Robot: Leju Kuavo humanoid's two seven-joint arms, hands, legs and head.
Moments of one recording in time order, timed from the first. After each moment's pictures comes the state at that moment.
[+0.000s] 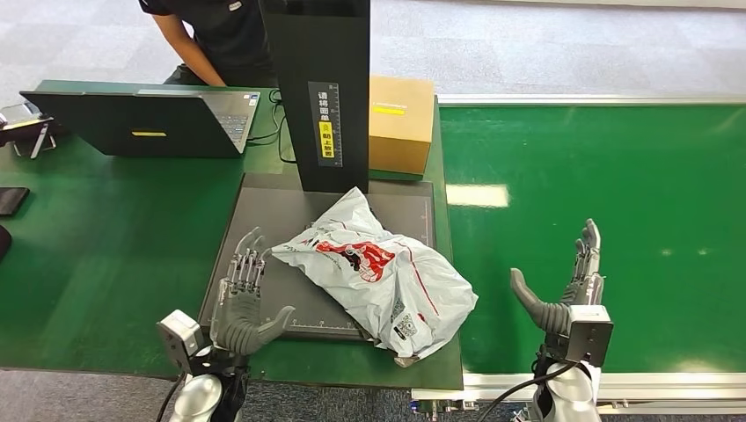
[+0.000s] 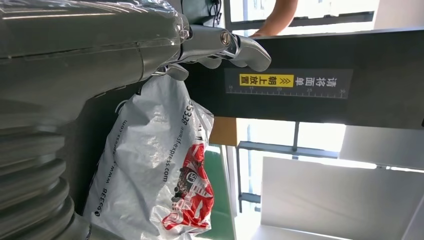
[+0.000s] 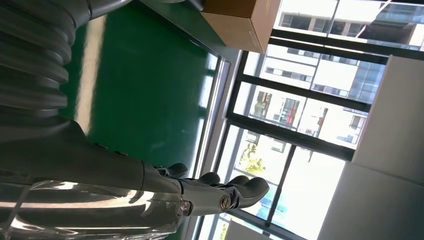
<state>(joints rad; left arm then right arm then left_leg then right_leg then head) -0.02 -0.17 -0.18 -1.37 -0.10 -0.19 -0.70 -0.08 0.08 -0.14 -1.40 0.07 -0.29 -0.63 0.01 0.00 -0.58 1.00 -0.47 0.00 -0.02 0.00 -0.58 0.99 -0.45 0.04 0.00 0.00</state>
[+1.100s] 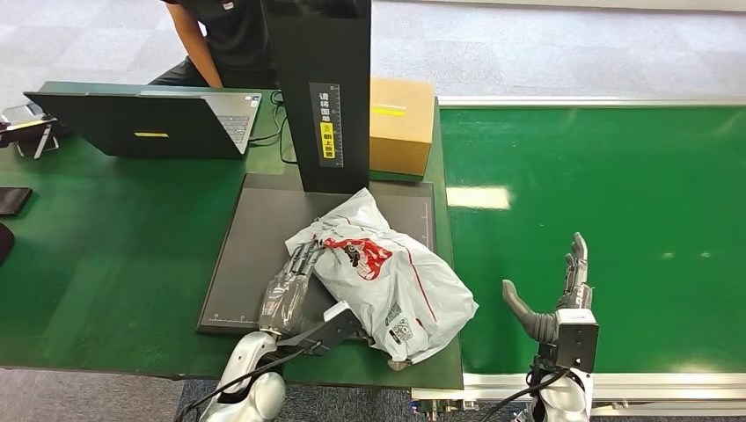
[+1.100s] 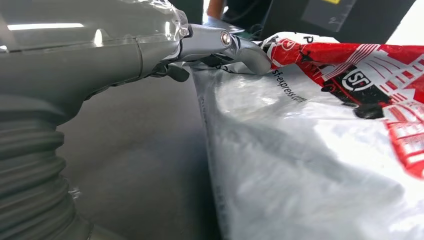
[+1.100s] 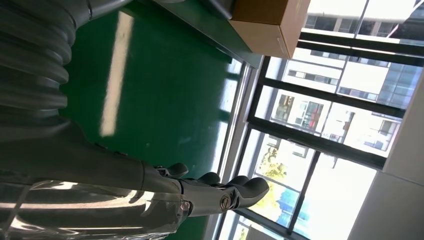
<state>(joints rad) -0.15 -0.23 -0.31 -1.13 -1.21 0.28 -0.12 -0.05 0.15 -0.20 -1.38 0.16 -0.25 -0.59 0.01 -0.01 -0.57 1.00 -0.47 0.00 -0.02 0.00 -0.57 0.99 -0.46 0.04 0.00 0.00</state>
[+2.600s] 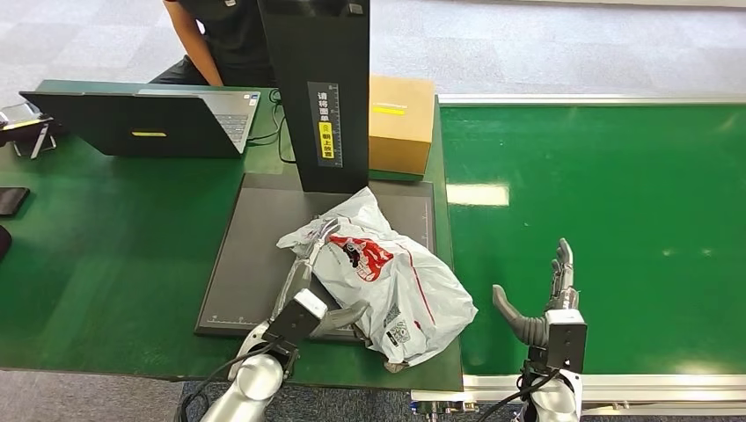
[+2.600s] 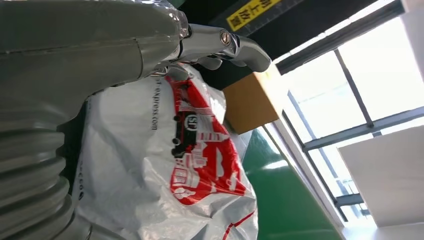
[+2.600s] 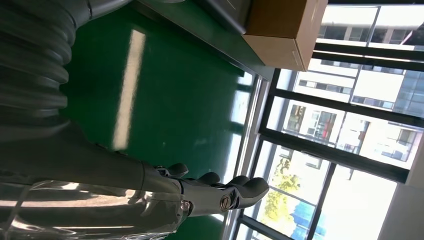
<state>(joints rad) -0.18 -0.24 -0.38 -1.23 -0.56 0.11 -0.50 -0.06 0.16 -0.18 -1.33 0.14 -0.24 -0.59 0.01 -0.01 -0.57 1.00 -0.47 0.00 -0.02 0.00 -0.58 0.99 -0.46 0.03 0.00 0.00</state>
